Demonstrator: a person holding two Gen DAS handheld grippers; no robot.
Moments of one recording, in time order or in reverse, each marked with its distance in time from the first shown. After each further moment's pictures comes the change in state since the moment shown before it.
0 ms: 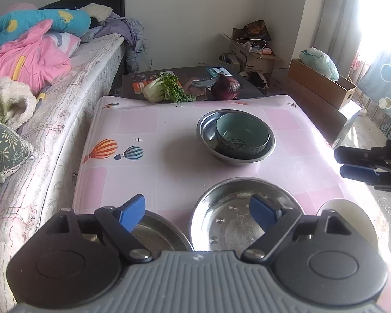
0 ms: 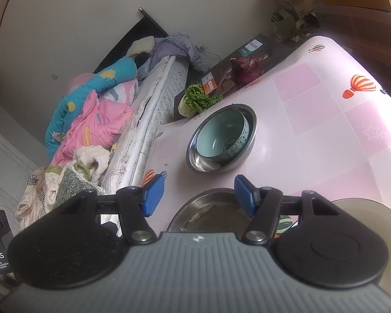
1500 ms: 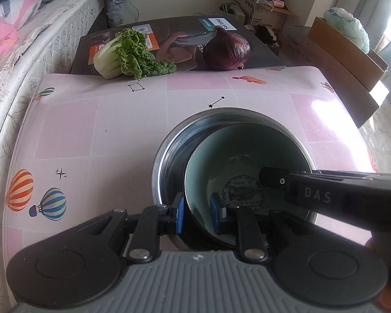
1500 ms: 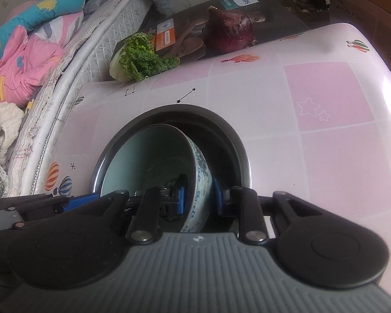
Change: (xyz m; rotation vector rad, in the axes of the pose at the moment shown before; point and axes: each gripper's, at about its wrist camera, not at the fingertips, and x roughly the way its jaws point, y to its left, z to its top) left arm 0.236 -0.042 0.119 -0.008 0.251 -0.028; right arm 0.271 -0.031 0.116 -0.193 0.280 -0.298
